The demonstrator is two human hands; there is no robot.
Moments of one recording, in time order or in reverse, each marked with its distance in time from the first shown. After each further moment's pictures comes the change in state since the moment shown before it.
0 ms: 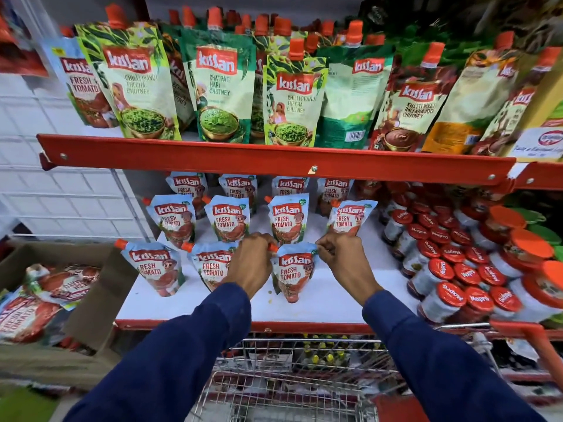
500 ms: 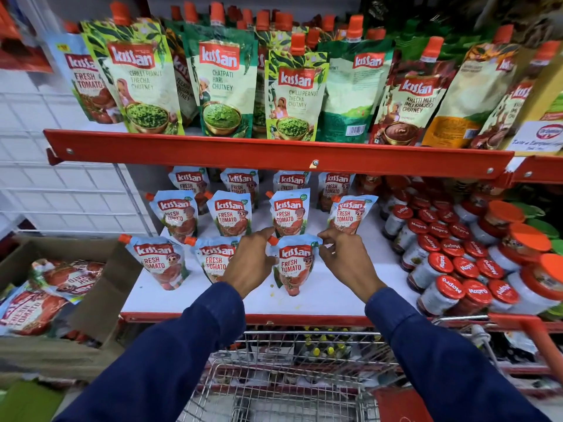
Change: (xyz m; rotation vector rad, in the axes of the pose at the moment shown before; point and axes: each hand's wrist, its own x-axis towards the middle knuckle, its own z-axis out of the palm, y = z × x) left_hand -0.021 0.007 -0.024 -0.187 -0.129 -0.013; right_hand -0.012 -0.003 -0.001 -0.016 -0.020 0.039
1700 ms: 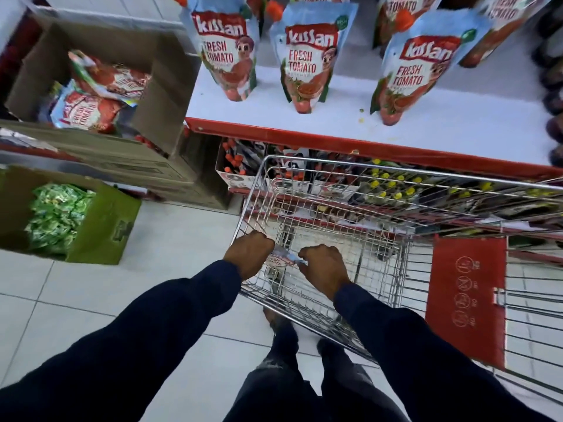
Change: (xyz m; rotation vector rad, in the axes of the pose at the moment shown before) left_hand -0.261 -0.220 0.083 0.604 -0.745 -0.082; right_hand -0.276 0.000 0.279 -0.402 -0.784 -0.018
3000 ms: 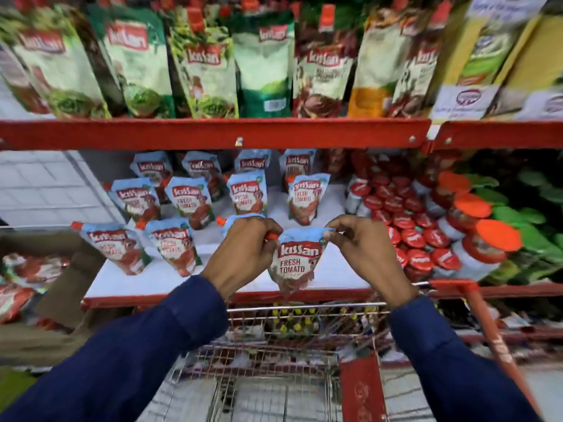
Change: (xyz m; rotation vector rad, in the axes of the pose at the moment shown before) left_hand 0.044 0.226 -0.341 -0.353 0.849 0.229; right_hand -0.103 0.247 -0.369 0.512 0.901 -0.060
